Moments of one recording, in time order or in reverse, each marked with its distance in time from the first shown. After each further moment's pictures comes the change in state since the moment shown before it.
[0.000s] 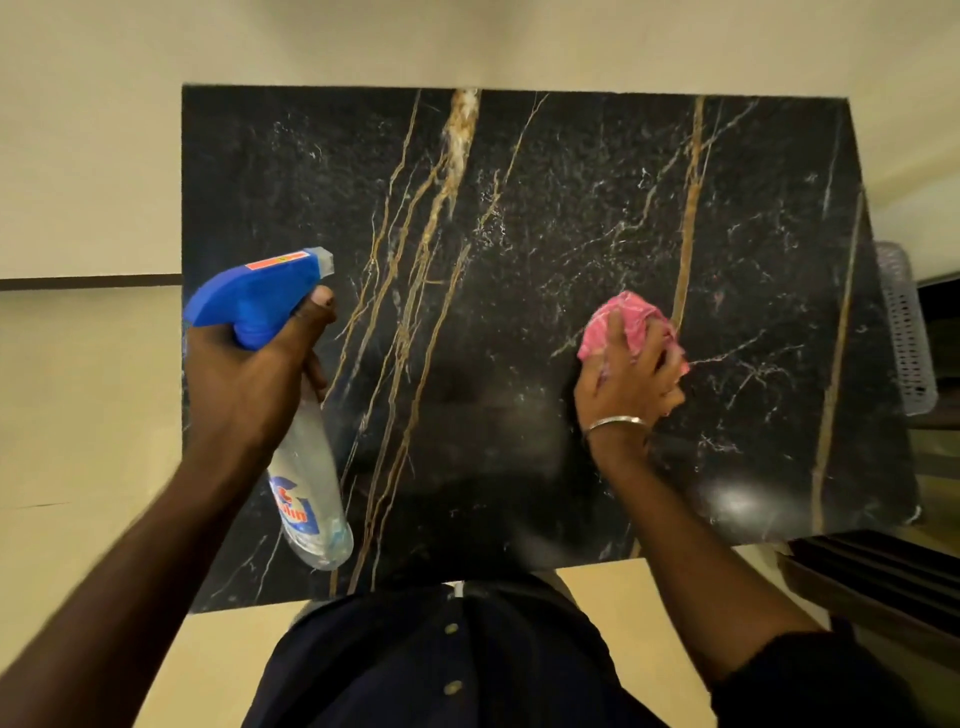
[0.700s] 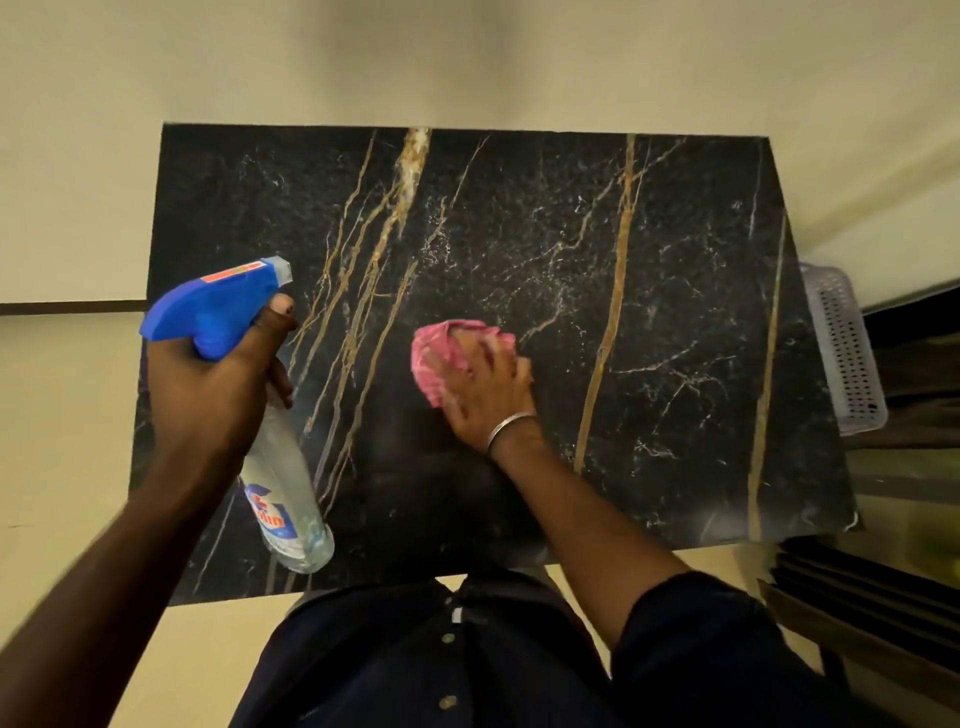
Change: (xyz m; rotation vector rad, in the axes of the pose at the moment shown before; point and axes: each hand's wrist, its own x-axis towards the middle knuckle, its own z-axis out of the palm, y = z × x) left_hand -0.044 0.020 0.034 -0.081 0.081 0.072; right_hand -0.013 -0.030 0.009 -0.079 -0.084 -0.801
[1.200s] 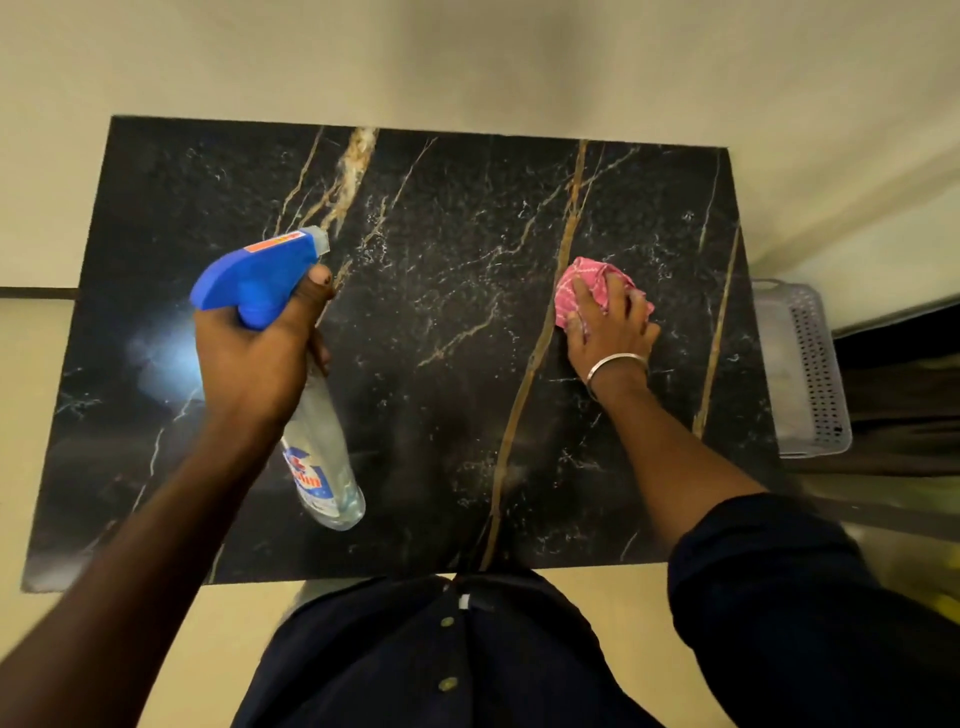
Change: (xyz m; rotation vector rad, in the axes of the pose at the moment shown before) left_hand -0.036 0.042 0.121 -0.074 0.051 0.041; right_hand -0.002 0.230 -0.032 0.057 -0.054 0.460
